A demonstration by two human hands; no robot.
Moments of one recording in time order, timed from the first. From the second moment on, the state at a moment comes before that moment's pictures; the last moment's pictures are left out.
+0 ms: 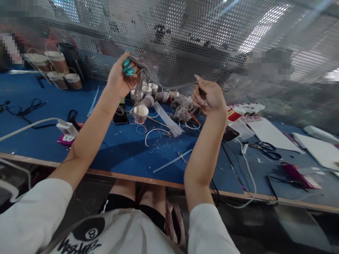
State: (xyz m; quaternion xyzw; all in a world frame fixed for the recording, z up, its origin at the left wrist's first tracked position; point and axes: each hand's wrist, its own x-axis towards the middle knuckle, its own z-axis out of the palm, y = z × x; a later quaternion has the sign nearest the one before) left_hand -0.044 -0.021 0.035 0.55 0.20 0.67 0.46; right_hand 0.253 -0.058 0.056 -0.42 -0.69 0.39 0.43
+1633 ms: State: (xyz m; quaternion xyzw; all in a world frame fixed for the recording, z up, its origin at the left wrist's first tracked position) left_hand -0.013 -0.075 0.034 0.81 0.11 0.57 -0.06; right_hand 0.173 -0.104 0.059 -0.29 -0.80 0.16 0.50
